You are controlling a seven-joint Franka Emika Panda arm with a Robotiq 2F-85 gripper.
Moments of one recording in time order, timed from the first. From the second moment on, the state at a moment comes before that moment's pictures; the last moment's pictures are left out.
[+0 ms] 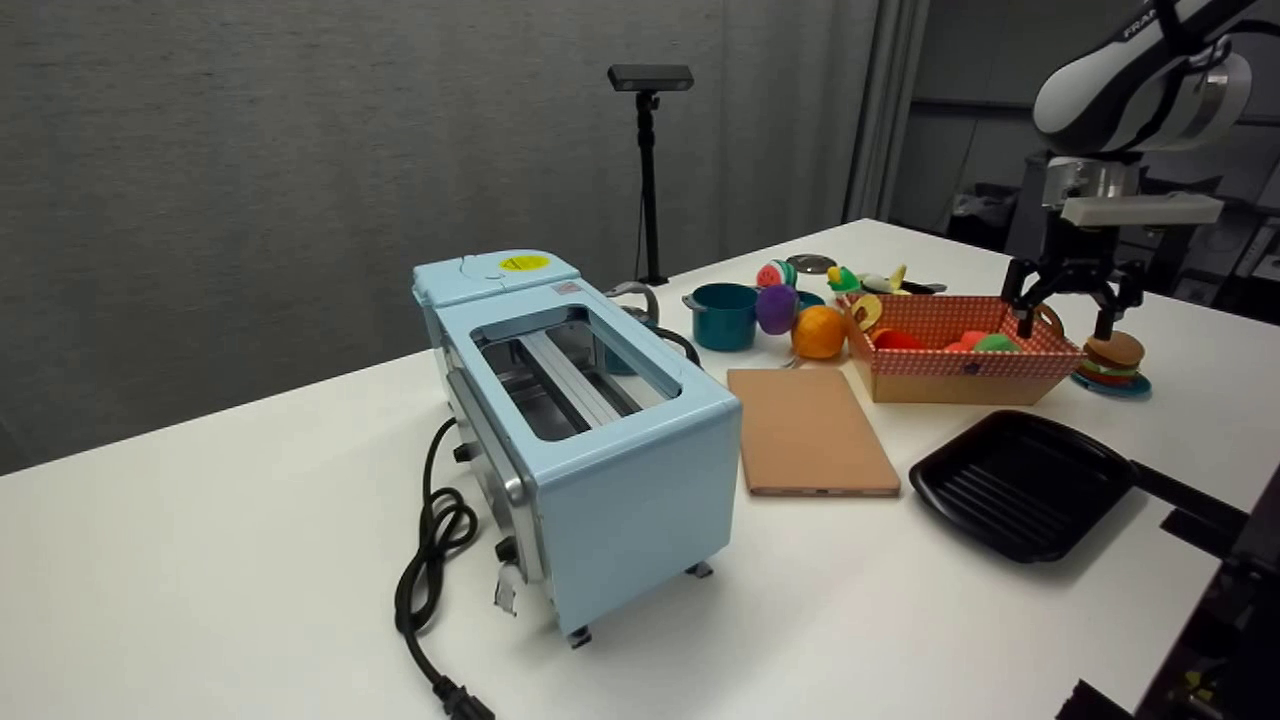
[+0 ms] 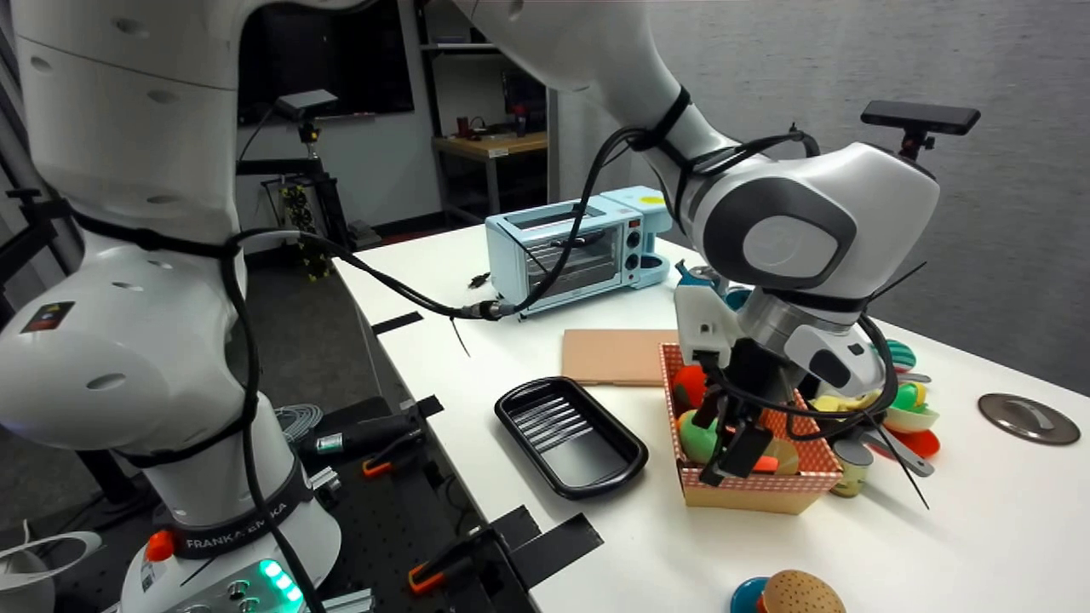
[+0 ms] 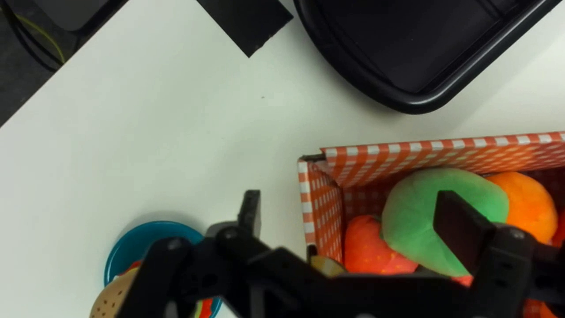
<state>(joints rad) -0.27 0.34 -0.24 -2.03 0.14 2.07 0.19</state>
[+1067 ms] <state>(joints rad) -0.22 0.49 -0.14 -1.79 0.14 2.06 0.19</state>
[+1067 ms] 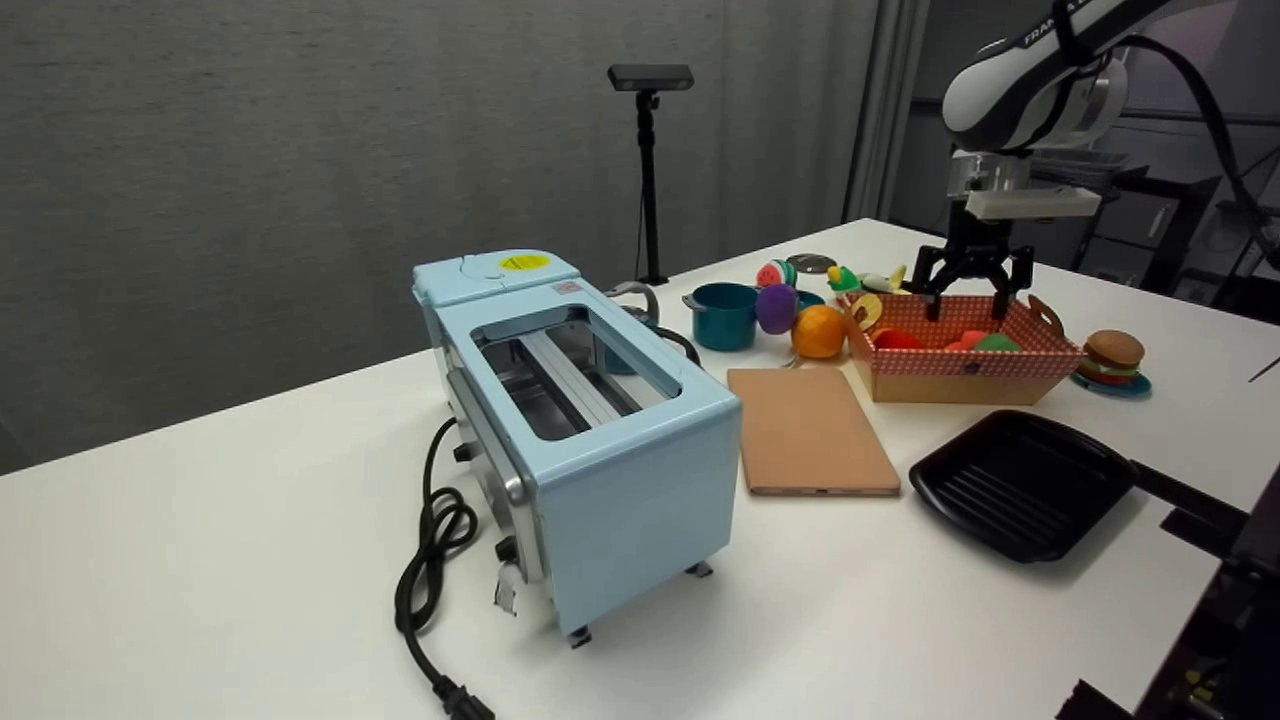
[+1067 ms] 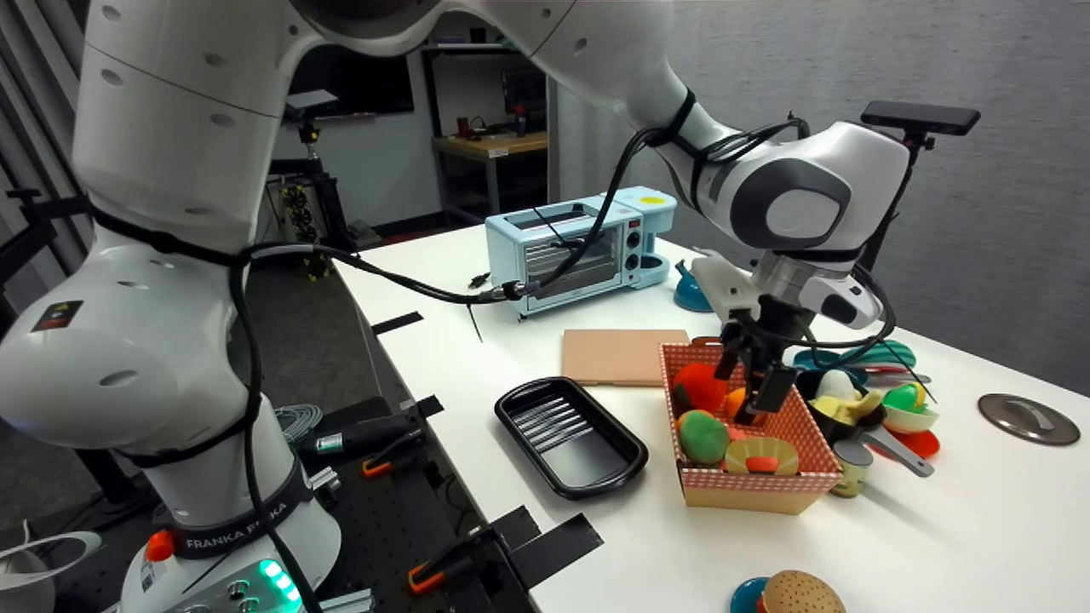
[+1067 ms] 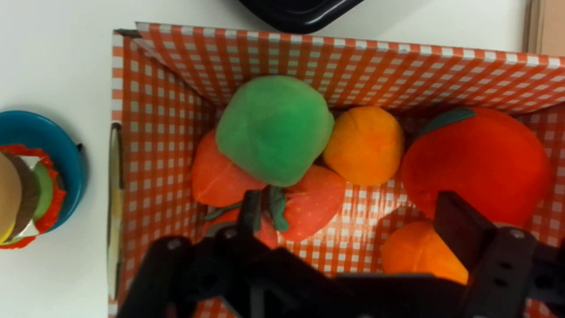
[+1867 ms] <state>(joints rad) -0.22 0.55 -0.13 -1.79 0.15 2.06 0.19</state>
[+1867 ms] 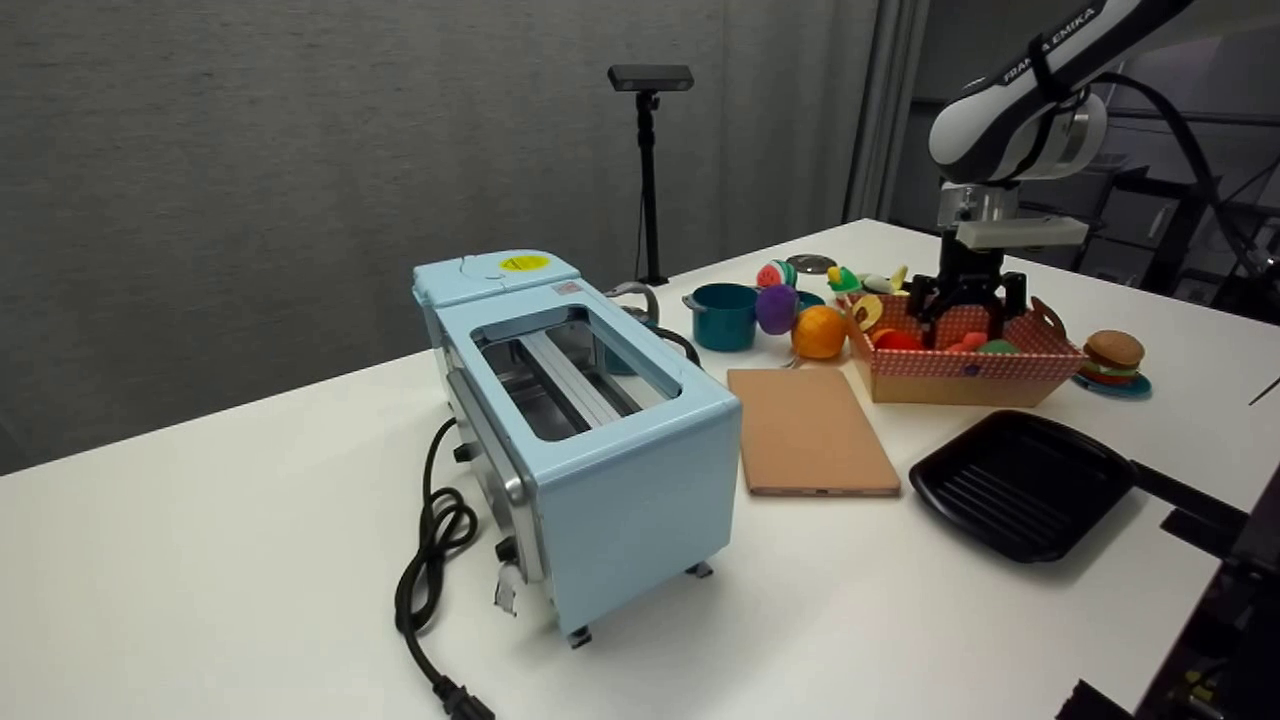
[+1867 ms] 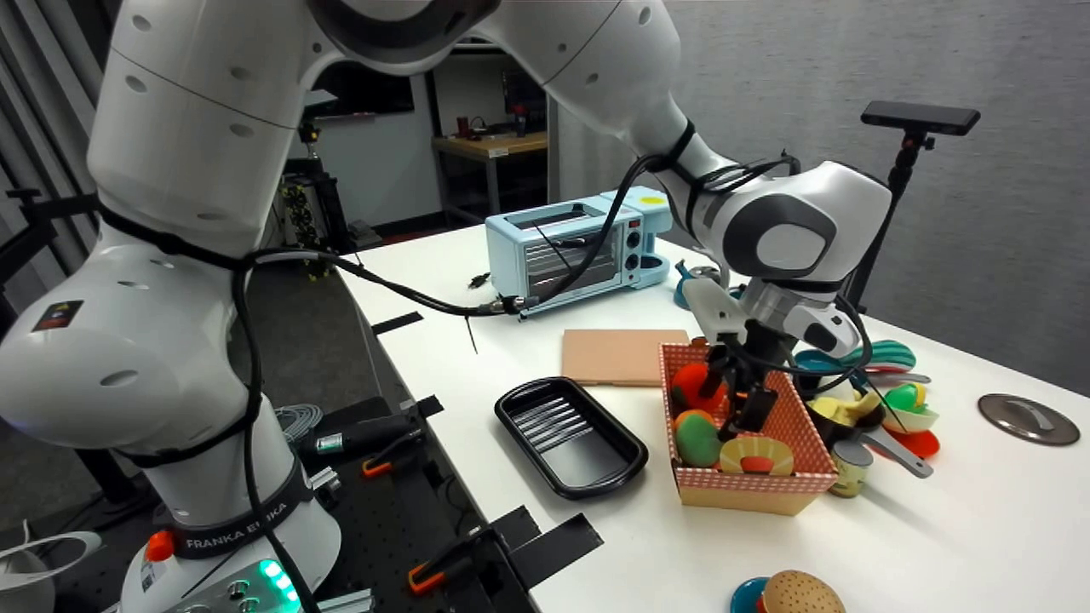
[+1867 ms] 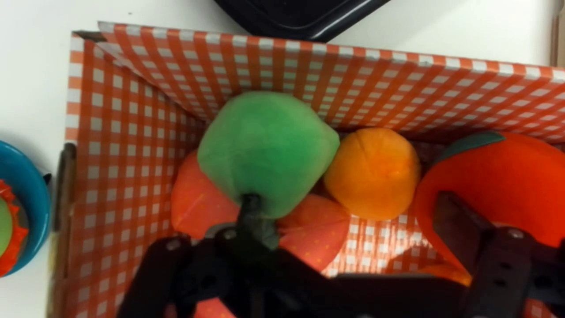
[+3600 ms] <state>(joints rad) -0.08 0.19 -0.12 -2.34 0.15 2.08 0.26</state>
